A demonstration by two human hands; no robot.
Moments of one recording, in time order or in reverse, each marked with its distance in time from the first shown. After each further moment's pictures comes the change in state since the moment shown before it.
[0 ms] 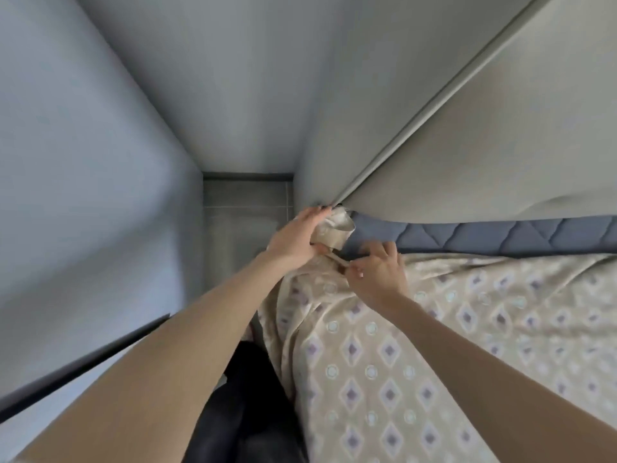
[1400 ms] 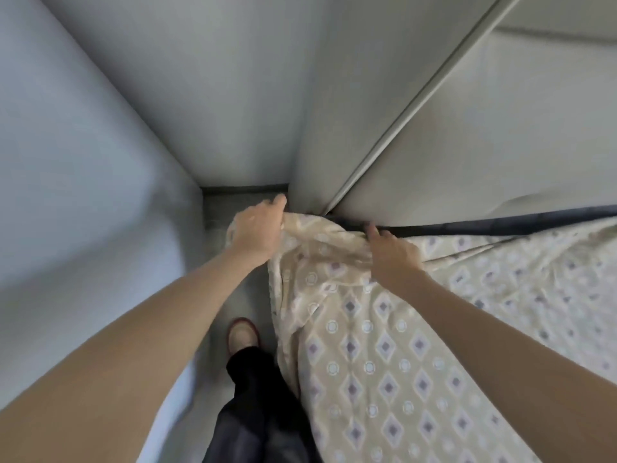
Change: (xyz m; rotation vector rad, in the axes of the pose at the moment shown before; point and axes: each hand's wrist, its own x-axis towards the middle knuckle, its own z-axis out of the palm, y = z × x) left_hand -0.024 0.021 -0.075 0.498 0.242 -0.079; right_hand 0.010 -0.002 -0.066 -0.363 -0.121 0.092
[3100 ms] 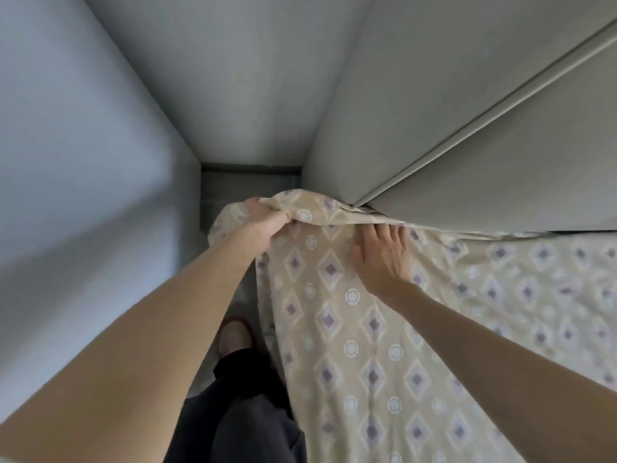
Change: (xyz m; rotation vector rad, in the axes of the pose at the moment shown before) left_hand 0.052 -0.033 0.095 -1.149 -0.235 -0.919; right_hand 0.074 -0.046 0.100 0.265 0.349 -0.139
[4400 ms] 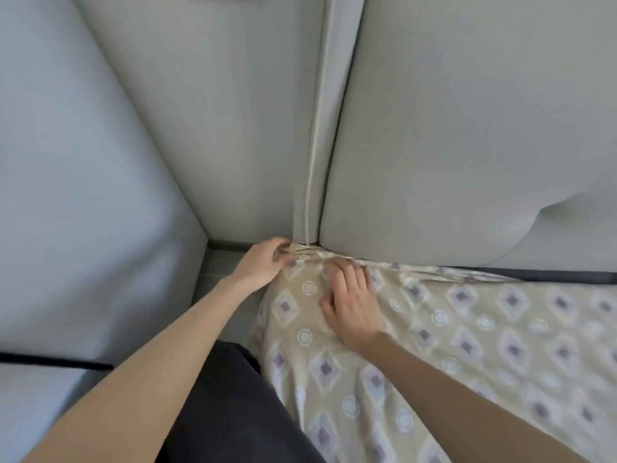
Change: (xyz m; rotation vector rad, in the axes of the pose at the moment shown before) left_hand -0.014 -0.023 0.050 0.624 0.125 0.838; right_hand -0.013 0.051 0.022 0.131 0.433 -0.403
